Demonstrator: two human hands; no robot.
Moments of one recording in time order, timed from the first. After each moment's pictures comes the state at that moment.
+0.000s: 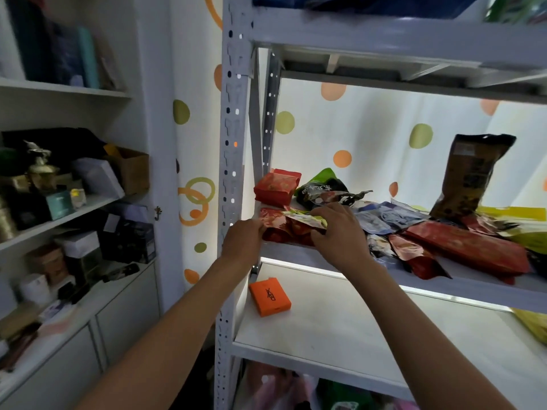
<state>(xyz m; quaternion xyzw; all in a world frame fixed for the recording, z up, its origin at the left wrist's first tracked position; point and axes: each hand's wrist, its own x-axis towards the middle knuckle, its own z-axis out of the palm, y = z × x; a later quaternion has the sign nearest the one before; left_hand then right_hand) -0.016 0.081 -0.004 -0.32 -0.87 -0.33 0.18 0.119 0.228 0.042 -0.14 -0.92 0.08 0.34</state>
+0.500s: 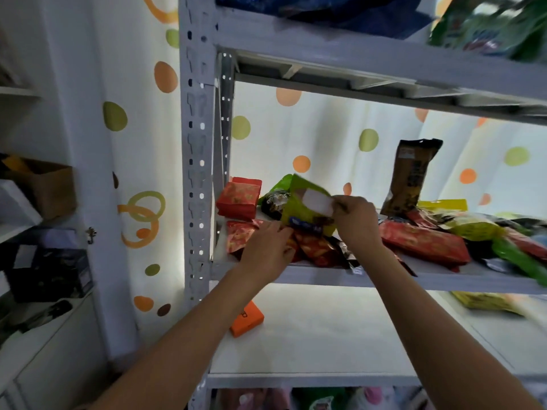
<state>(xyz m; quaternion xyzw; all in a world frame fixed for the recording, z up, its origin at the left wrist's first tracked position) -0.014 0.145 0.018 -0.56 -0.76 -0.27 0.19 0.123 0.271 0.092 -0.28 -0.85 0.14 0.43</state>
